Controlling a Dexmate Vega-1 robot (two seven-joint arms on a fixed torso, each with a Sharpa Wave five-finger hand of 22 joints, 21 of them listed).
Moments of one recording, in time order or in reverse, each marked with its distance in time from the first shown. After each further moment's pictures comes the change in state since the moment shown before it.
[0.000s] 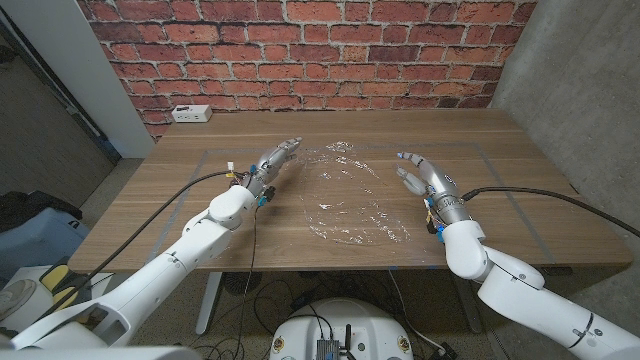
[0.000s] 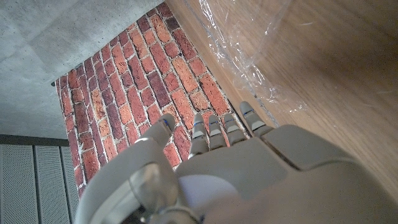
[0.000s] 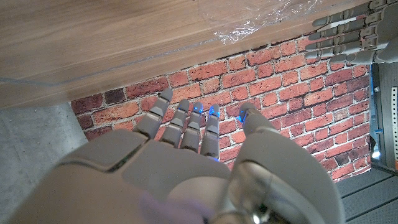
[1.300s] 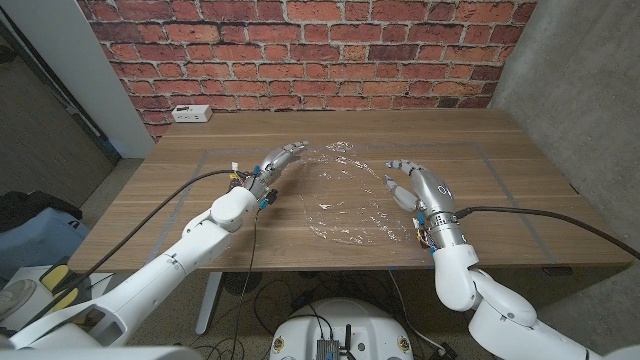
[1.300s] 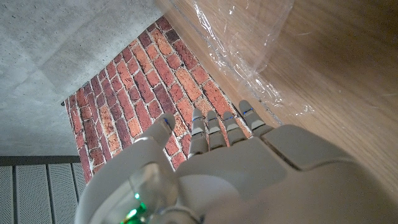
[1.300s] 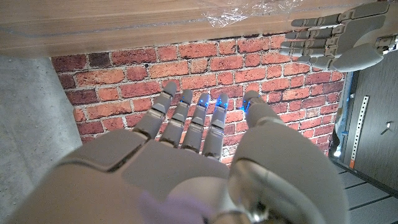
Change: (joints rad) left arm 0.003 0.018 0.019 -0.019 0.076 -0.013 0.008; left_hand 0.000 0.000 0.008 -0.008 -0.006 0.099 0.028 0.011 0.005 0.070 -0.001 0.013 0.000 0.044 -0.002 0.000 0.002 0.023 0.012 -0.007 0.000; right arm -0.096 0.052 -0.056 -0.058 -0.299 -0.043 -0.068; right_hand 0.136 -0.047 -0.007 -0.064 -0.019 0.182 -0.036 0.028 0.000 0.147 -0.039 0.026 0.005 0.116 -0.001 0.064 0.019 0.095 -0.019 0.030 0.009
